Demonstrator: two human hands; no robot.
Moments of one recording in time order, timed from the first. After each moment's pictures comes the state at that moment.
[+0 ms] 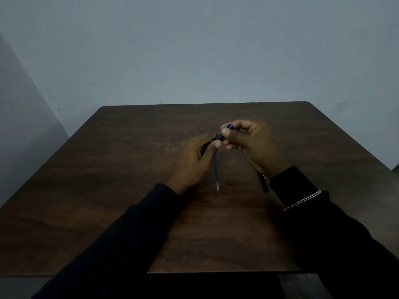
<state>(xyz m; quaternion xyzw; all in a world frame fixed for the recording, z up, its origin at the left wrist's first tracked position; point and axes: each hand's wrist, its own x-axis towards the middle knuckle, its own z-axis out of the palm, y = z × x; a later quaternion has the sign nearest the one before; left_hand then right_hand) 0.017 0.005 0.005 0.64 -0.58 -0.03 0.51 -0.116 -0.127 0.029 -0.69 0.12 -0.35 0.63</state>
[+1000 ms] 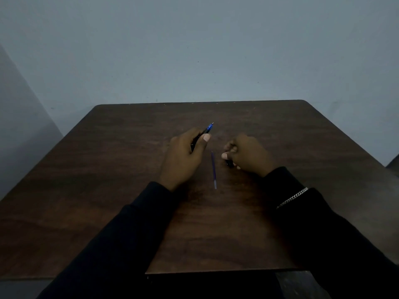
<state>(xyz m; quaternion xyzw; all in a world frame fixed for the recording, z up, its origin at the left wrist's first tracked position) 0.033 0.005 0.002 0.68 -0.55 0.03 0.49 -0.104 -0.139 0.012 -0.87 0.37 -0.13 0.29</state>
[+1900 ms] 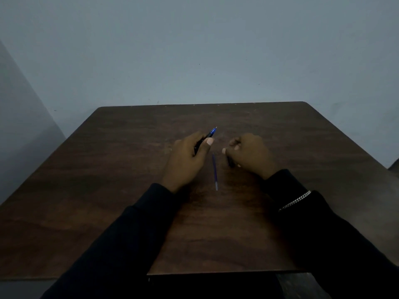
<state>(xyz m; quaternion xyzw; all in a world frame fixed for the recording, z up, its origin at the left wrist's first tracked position) 0.032 0.003 -0.001 0.69 -0.55 0.00 0.48 -0.110 -0.135 0.014 -0.86 0.38 -0.22 0.26</state>
